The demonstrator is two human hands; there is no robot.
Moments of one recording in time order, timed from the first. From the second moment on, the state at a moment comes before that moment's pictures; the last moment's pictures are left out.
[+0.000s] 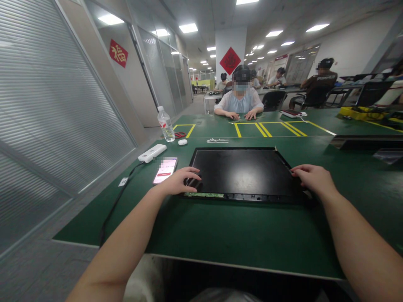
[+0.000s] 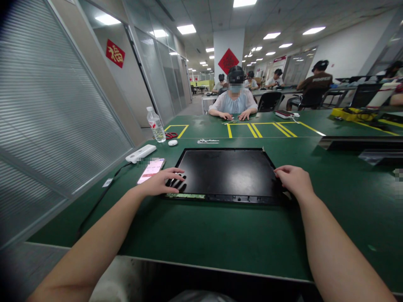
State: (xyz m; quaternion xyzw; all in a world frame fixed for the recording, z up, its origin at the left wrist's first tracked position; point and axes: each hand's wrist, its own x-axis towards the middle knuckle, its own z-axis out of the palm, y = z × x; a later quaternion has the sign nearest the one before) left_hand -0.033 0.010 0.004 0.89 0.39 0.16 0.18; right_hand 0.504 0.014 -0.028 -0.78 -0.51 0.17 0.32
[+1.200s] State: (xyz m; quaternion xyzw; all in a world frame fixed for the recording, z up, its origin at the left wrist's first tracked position) left_hand -0.030 0.007 0.009 0.91 0.35 0.17 0.16; right_hand 0.498 0.011 -0.024 -0.78 -0.51 0.15 0.32
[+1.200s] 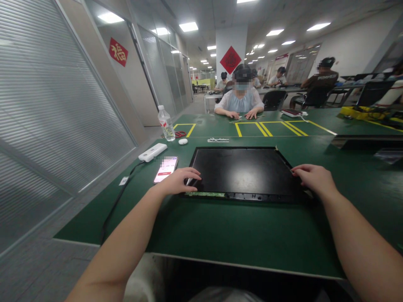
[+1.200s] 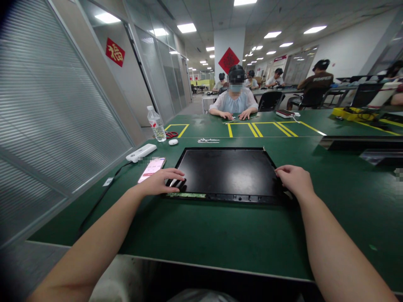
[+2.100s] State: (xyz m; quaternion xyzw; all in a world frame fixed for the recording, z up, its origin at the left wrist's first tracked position) left_hand -0.031 0.010 0.007 0.90 0.36 0.18 0.17; right_hand 0.497 0.010 -0.019 -0.79 -0.51 0.17 0.30
